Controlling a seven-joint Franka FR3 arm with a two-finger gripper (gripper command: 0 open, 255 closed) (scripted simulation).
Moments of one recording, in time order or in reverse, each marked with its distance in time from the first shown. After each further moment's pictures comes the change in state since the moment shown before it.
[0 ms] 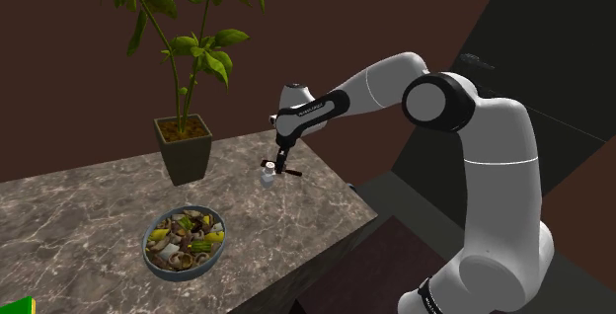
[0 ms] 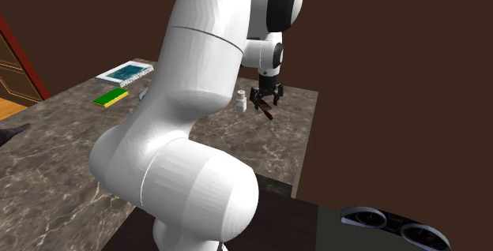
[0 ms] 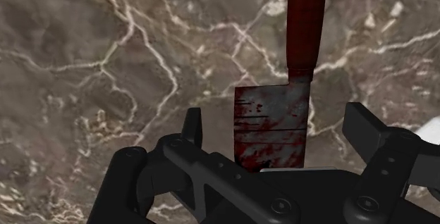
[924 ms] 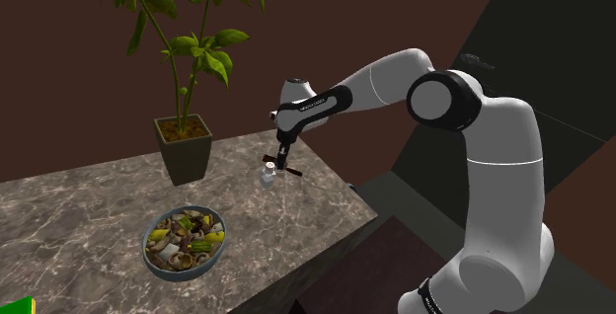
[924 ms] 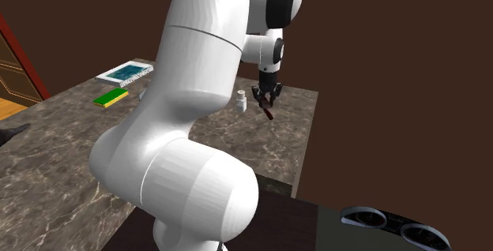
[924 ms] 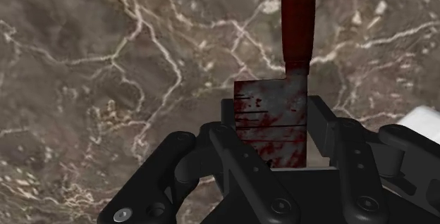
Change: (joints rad) arm -0.003 -0.030 0.003 -0.001 0.005 -0.028 -0.003
